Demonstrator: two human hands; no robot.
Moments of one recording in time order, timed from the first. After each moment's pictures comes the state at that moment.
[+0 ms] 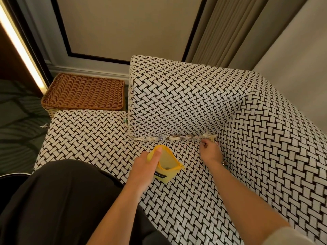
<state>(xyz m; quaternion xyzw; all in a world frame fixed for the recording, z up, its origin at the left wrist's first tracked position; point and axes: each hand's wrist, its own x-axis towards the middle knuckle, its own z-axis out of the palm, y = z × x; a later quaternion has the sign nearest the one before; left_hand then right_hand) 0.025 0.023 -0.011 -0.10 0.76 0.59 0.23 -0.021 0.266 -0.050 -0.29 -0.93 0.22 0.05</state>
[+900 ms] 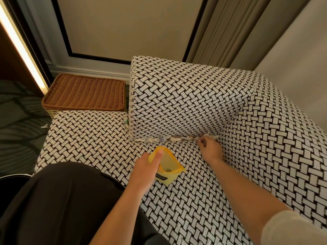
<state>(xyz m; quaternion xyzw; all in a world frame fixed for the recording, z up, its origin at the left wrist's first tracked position) 0.024 0.024 -0.007 -0.08 0.78 0.59 0.20 -0.036 0.276 -0.060 -0.23 -0.96 0.15 0.03</state>
